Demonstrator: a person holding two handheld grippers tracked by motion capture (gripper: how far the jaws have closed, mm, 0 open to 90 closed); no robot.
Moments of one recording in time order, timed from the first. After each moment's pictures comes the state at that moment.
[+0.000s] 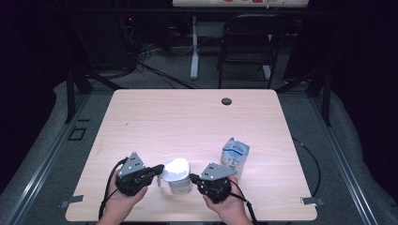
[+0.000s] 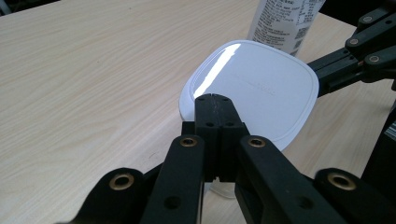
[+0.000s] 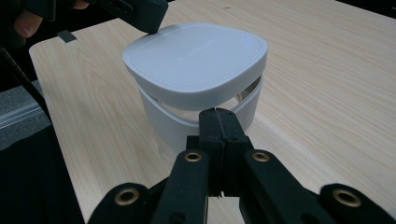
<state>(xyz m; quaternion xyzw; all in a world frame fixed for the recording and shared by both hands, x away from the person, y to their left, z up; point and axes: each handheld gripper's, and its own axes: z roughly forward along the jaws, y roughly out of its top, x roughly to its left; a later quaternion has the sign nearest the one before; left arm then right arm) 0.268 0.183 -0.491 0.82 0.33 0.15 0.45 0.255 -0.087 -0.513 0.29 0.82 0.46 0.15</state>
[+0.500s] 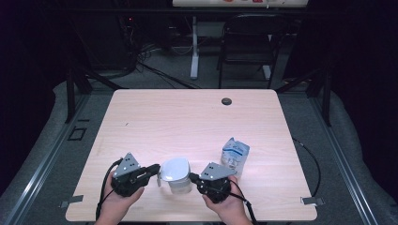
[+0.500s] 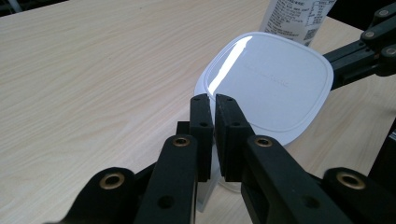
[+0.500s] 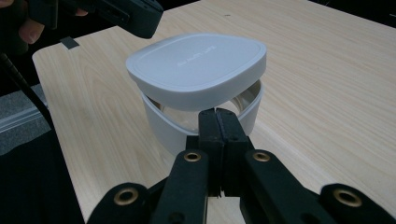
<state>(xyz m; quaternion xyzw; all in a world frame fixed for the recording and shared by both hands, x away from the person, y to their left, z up) 0.265 0.195 -0.493 0.81 0.34 0.15 0.46 0.254 -0.086 -0.510 0.29 0.82 0.48 0.16</state>
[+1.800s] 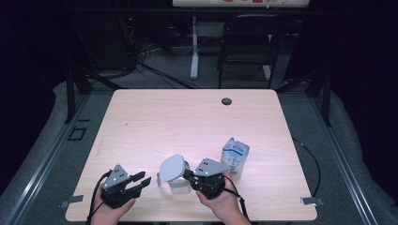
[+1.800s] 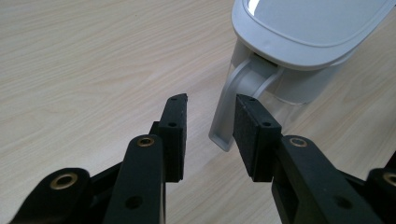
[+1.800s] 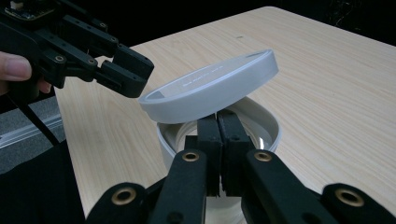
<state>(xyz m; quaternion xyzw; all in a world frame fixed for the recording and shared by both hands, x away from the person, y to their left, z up) 0.247 0.222 -0.523 0.80 0.38 0.16 0.43 0.262 -0.072 -0.500 0.27 0.81 0.50 0.15</state>
